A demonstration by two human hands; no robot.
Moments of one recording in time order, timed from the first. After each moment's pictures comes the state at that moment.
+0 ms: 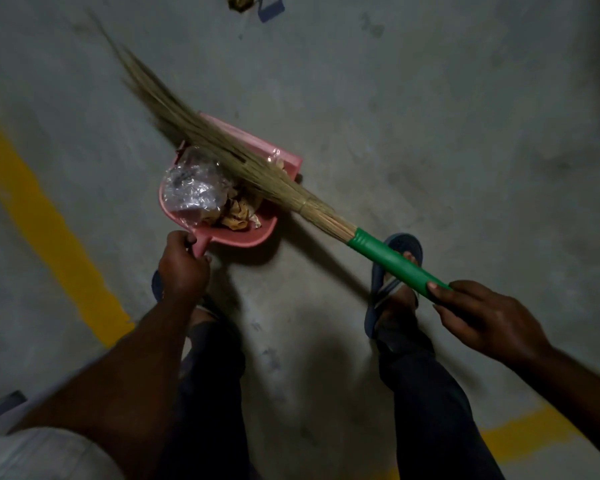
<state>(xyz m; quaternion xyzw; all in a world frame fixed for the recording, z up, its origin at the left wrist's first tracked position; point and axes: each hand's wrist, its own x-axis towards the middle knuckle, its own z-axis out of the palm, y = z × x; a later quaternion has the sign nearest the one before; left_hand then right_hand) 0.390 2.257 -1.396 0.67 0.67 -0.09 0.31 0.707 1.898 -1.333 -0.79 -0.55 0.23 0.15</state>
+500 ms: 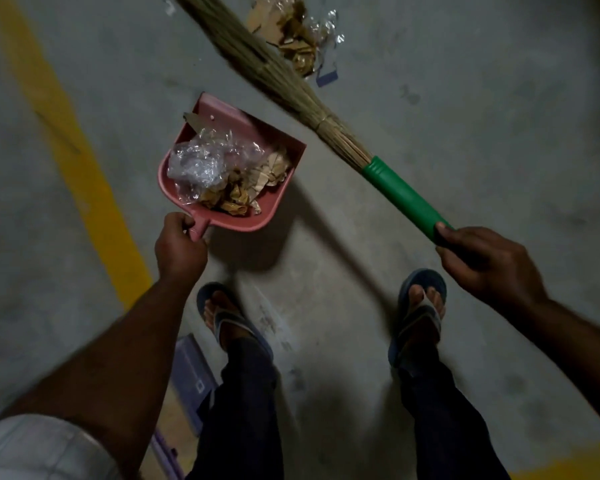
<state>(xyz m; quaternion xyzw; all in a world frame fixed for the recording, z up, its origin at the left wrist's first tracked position) 0.378 2.355 -1.318 0.68 0.68 0.00 0.28 0.729 2.047 -1.293 -0.82 -0.48 0.16 0.26</state>
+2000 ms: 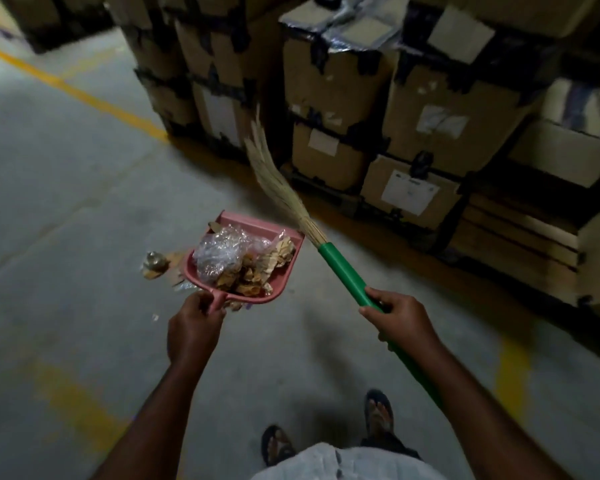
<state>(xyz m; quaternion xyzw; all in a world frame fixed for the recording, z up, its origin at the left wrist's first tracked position) 0.499 2.398 -0.773 0.84 0.41 0.09 0.35 0.608 2.072 -0.732 -0.89 0.01 0.19 0.41</state>
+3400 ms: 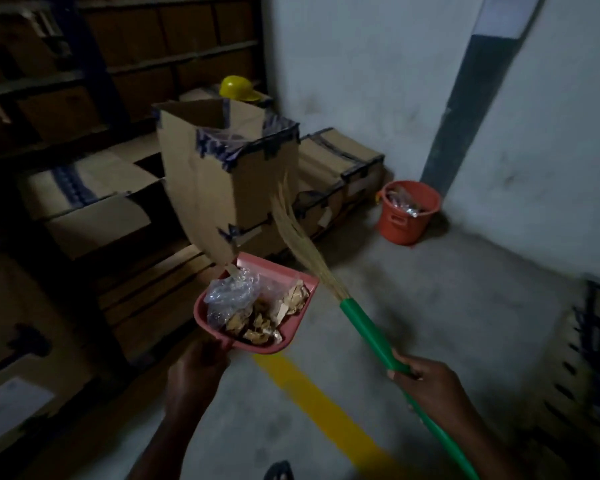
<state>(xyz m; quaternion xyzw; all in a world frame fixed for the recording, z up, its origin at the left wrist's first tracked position) 0.727 1.696 -0.738 0.87 -0.26 -0.17 0.37 0.372 1.526 -0.715 -0.68 0.55 -0.19 0.45</state>
